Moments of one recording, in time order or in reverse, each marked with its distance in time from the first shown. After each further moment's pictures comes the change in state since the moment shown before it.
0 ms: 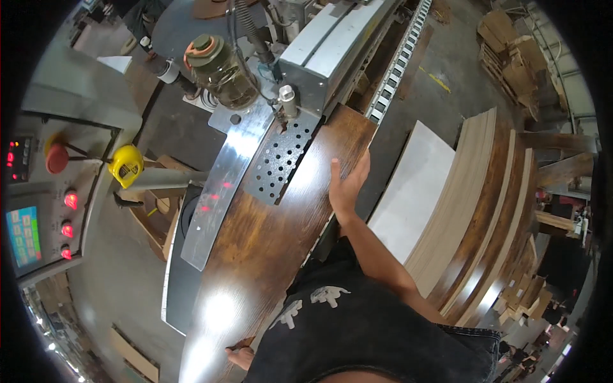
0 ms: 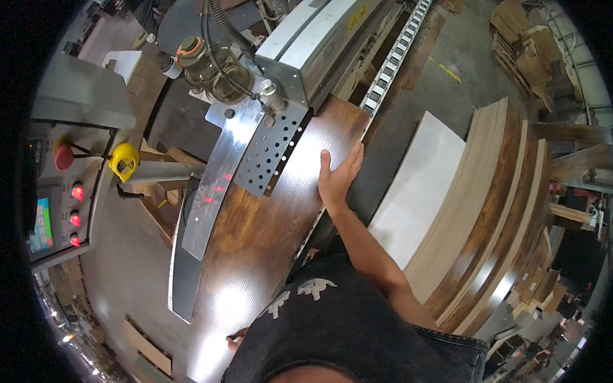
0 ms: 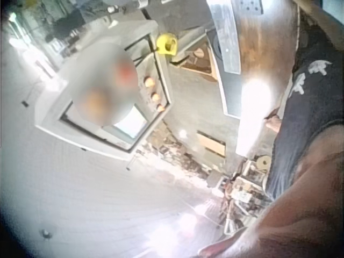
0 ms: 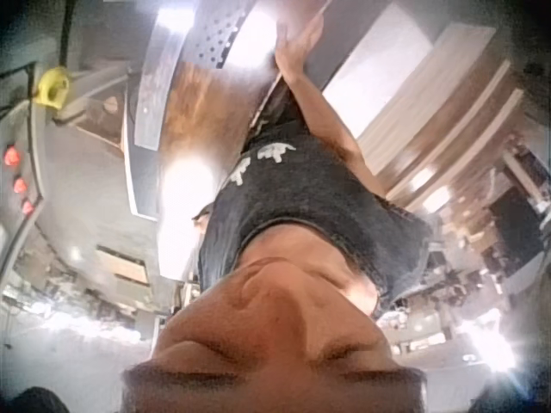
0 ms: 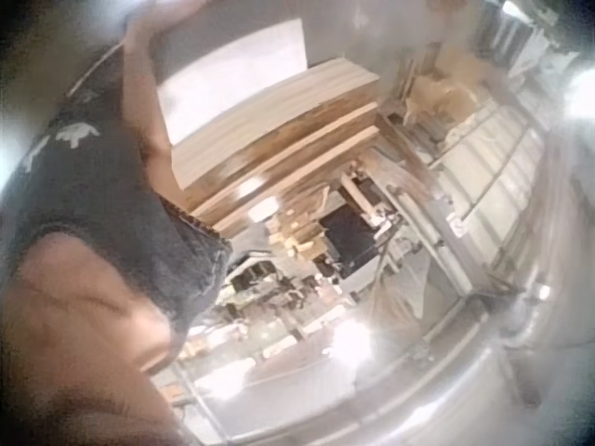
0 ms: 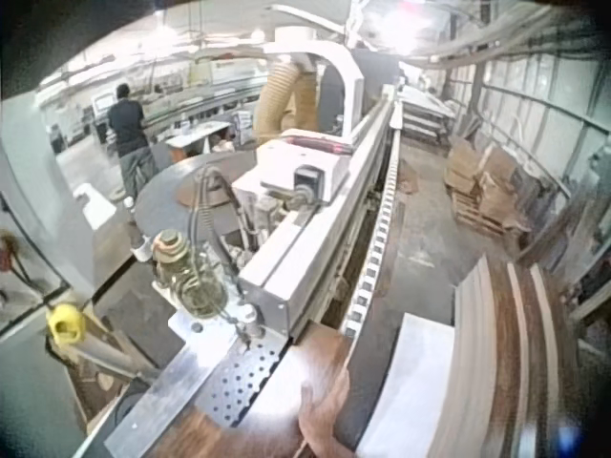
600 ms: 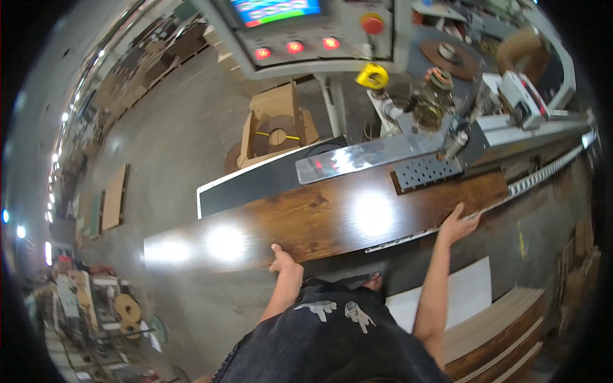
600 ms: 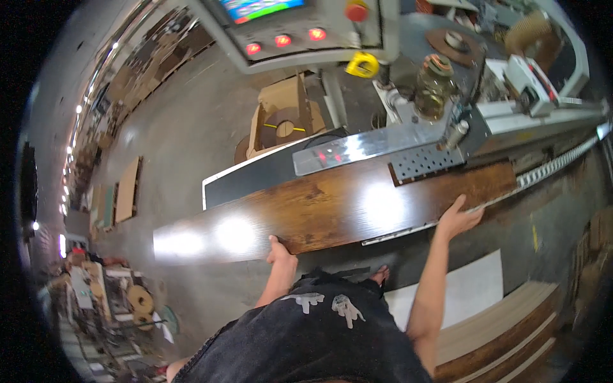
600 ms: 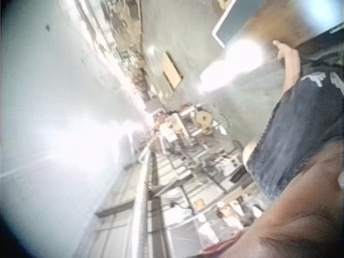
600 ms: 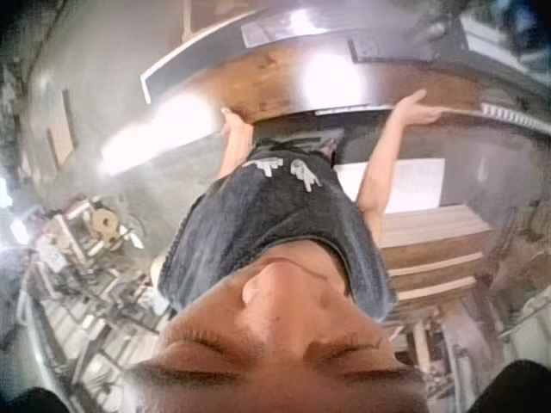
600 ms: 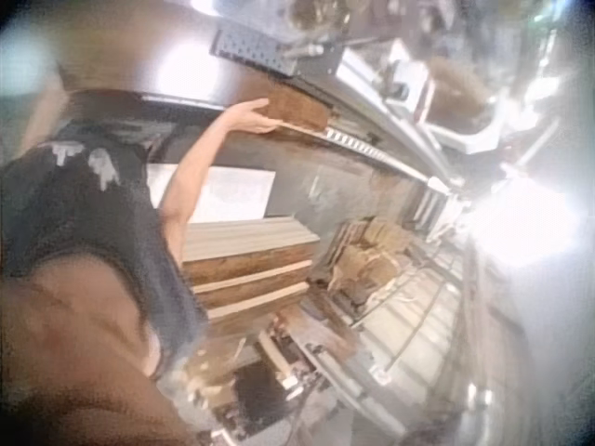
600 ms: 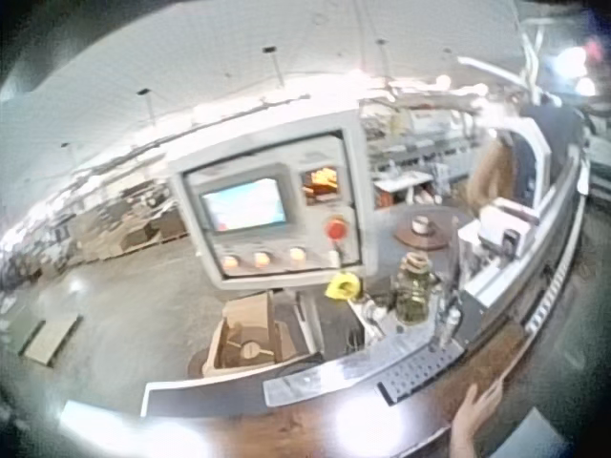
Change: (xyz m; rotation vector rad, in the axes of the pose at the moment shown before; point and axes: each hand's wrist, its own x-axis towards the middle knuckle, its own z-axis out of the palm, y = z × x) left_hand -0.149 -0.023 0.221 -0.373 0.351 -0.183; right_hand 0.029 0.005 -0.032 -0.104 0.185 -0.269
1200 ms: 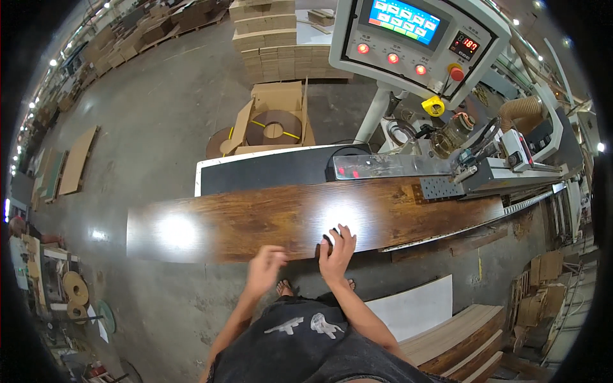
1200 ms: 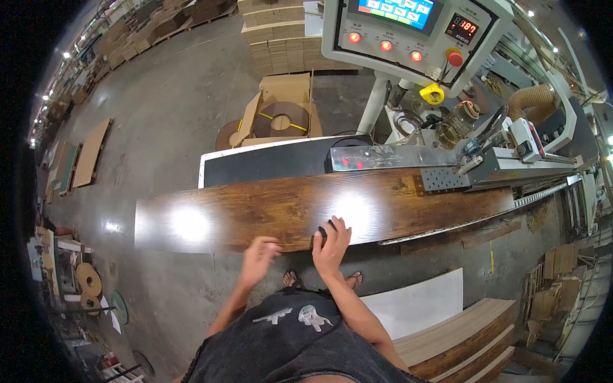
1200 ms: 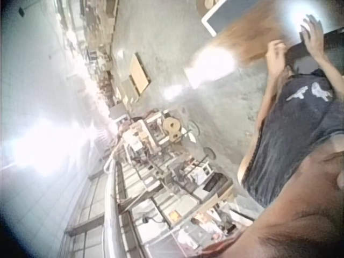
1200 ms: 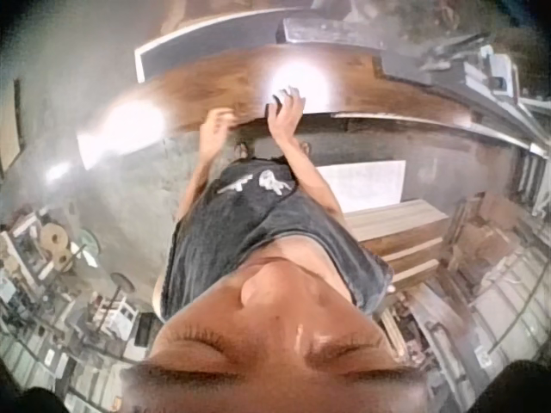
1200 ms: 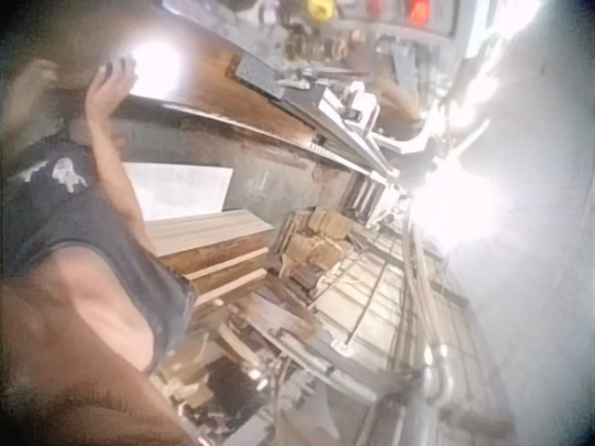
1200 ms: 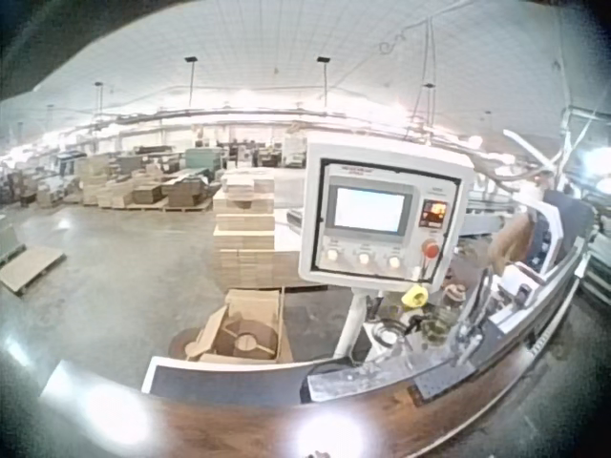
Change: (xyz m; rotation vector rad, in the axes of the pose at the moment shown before) left_hand 0.078 0.135 -0.130 0.612 -1.266 0.680; right_hand -0.349 -0.179 -0.103 0.341 -0.744 -0.703
